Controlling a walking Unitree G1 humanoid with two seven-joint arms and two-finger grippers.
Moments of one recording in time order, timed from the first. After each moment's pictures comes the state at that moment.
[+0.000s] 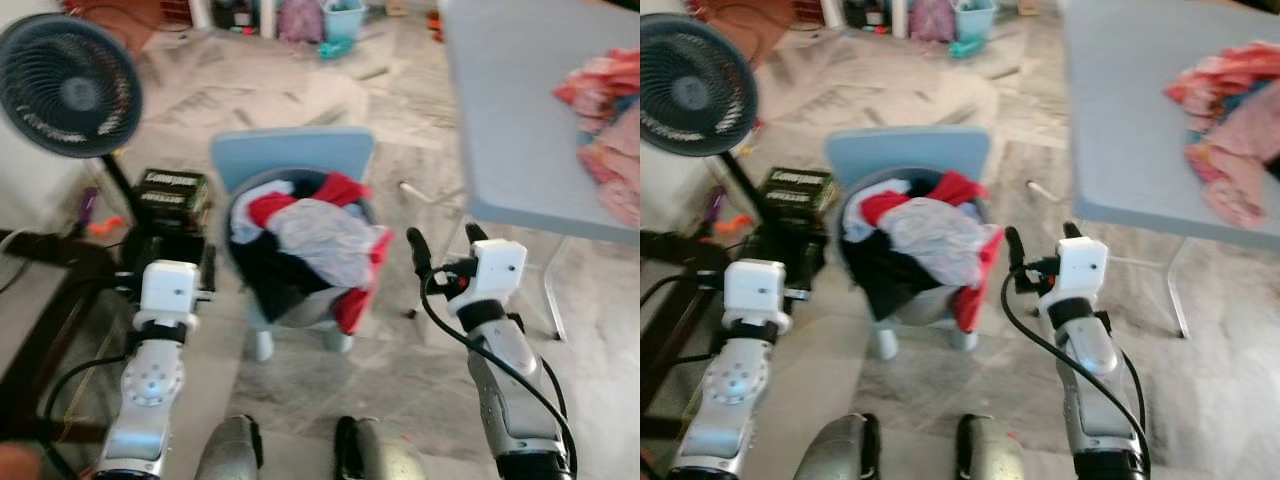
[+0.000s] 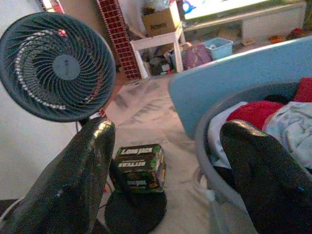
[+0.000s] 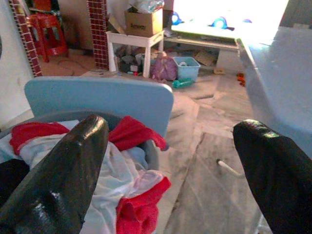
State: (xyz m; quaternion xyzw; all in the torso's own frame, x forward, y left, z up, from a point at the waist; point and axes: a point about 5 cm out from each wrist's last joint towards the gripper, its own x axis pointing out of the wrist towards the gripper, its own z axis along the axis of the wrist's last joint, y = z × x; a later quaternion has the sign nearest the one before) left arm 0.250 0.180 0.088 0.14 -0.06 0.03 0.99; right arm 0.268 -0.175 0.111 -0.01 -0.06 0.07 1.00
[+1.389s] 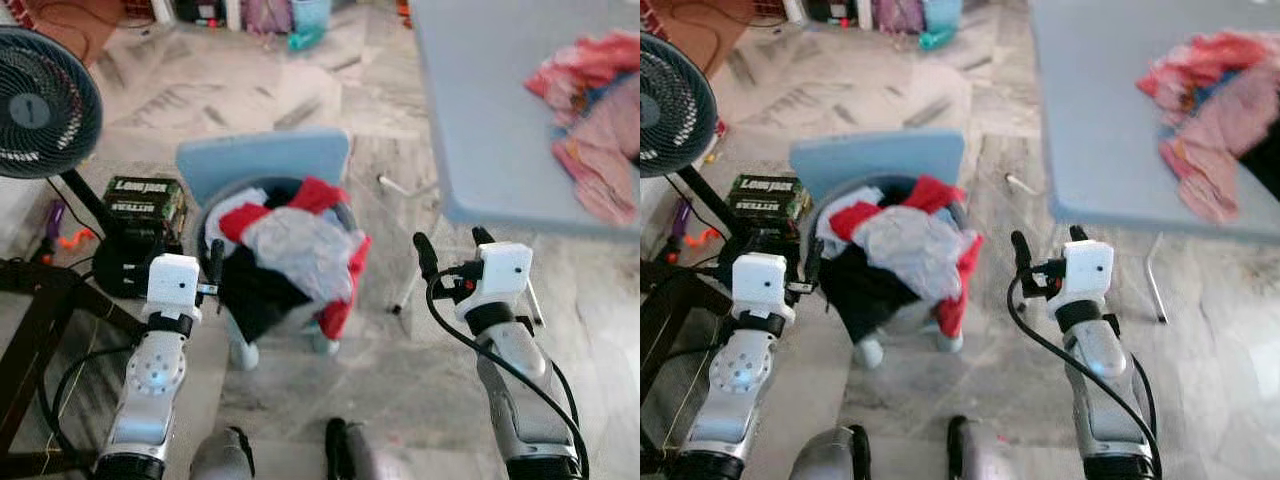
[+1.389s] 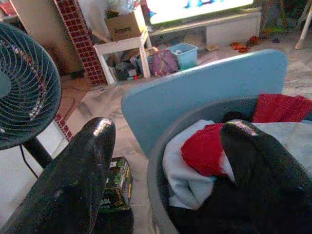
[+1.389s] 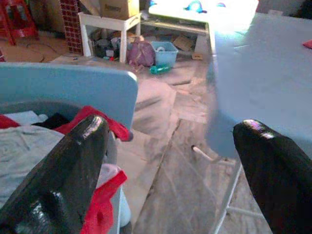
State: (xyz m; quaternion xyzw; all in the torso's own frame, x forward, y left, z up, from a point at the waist) left arm 0.262 0.181 0.088 0.13 -0.07 0.00 0.99; right arm 0.264 -0.181 0.109 -0.02 -0.05 0.07 1.00
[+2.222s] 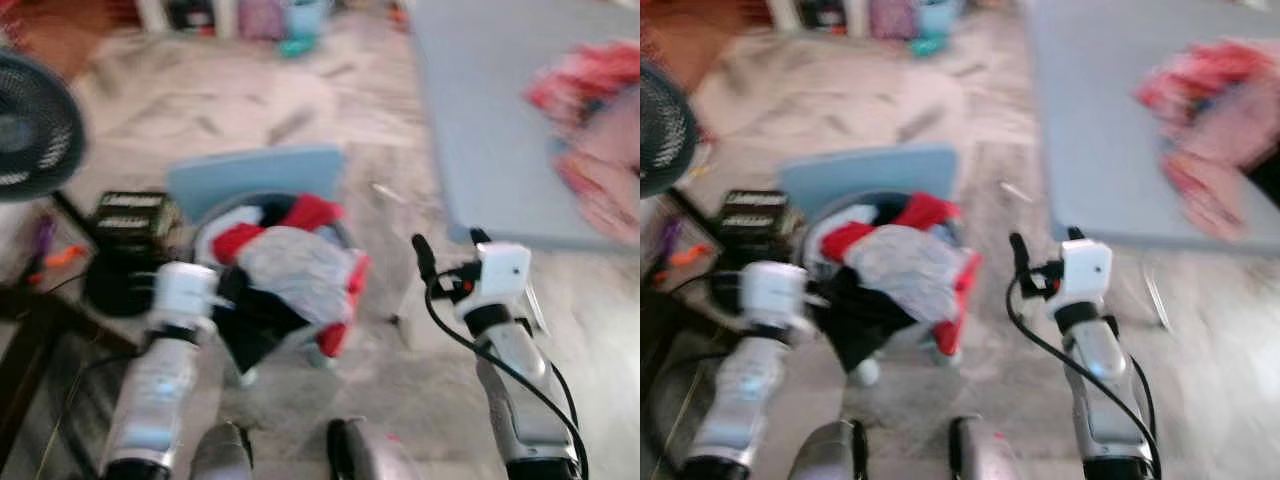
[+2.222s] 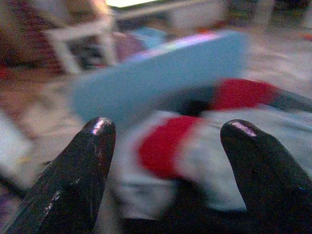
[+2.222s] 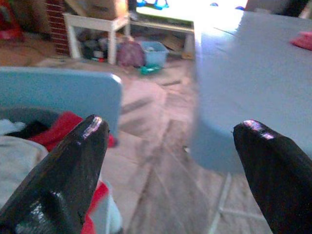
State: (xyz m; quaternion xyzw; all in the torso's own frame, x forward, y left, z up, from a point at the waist) left arm 0.257 0.161 0.064 0.13 -0.01 -0.08 0.99; right arm 0.261 -0.182 0.105 -0.02 -0.04 0.06 1.00
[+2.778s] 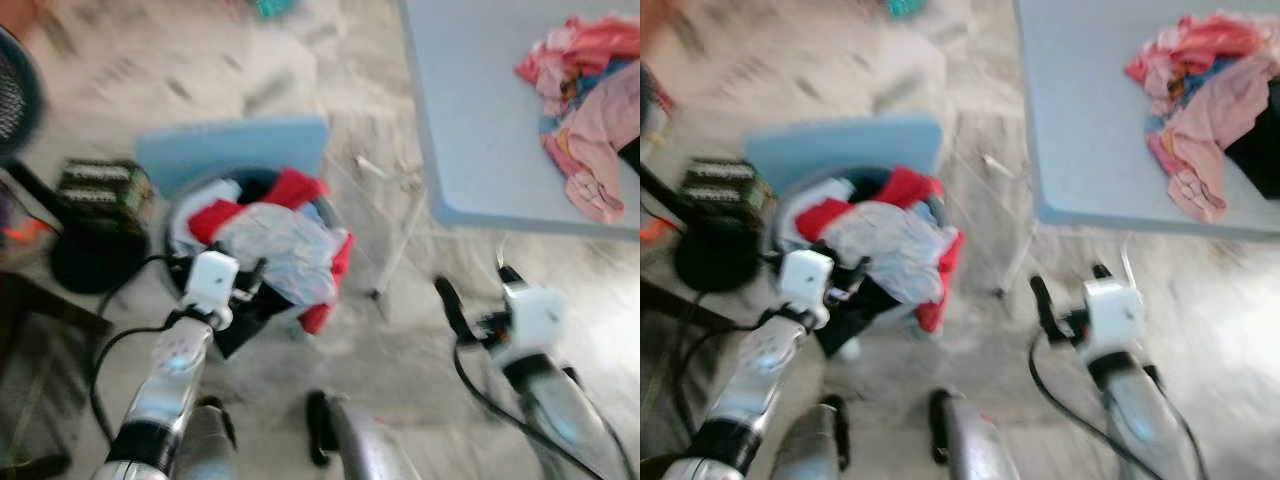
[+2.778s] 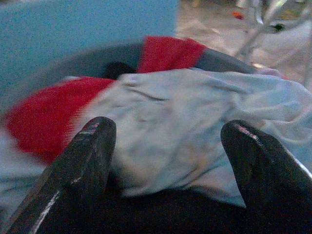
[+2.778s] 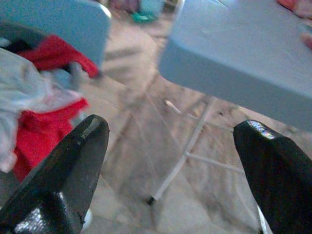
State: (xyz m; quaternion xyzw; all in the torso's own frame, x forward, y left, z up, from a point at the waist) left arm 0.288 0.150 0.061 0.11 0.02 -0.16 0.98; right arm 0.199 -0.207 0.110 -0.08 0.01 0.07 0.99
